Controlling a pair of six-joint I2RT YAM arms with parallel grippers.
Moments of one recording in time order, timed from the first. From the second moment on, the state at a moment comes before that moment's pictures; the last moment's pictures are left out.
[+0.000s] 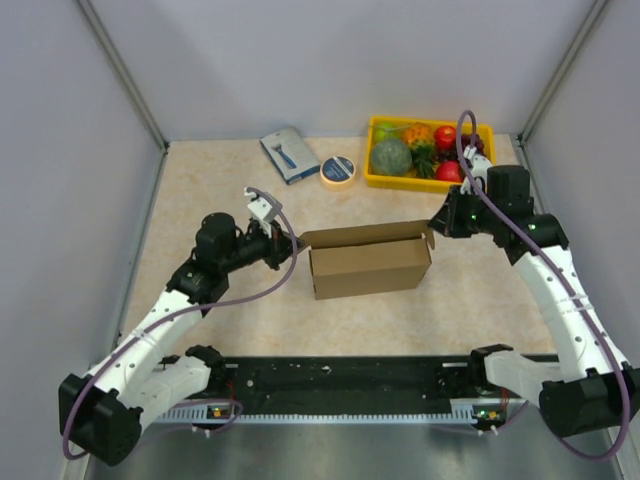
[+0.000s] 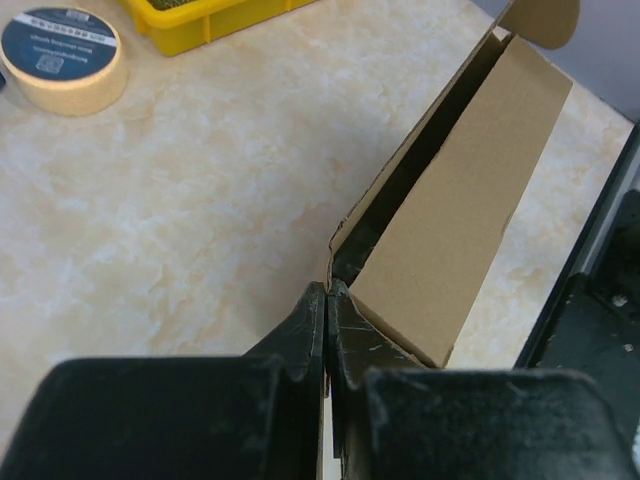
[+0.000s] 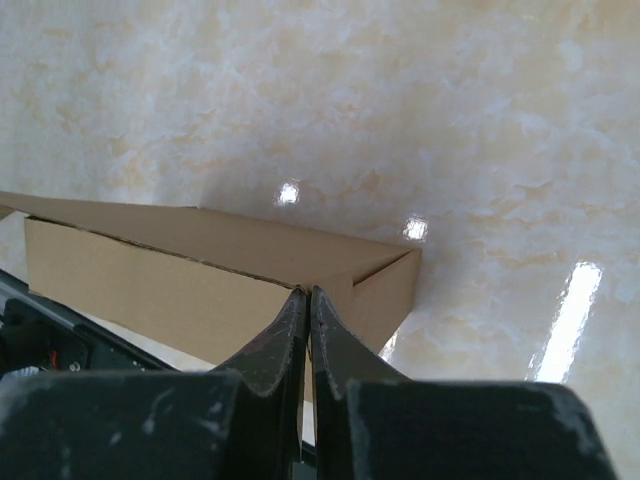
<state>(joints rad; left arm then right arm) -0.44 0.92 0.71 -0.05 0.51 -0.08 0.19 1.08 1.15 -0.75 -0.36 0.21</state>
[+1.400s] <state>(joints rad) -0.71 1.01 0.84 -0.20 -0.07 -0.62 0.35 0.91 0.98 -0.61 -0.02 0.30</state>
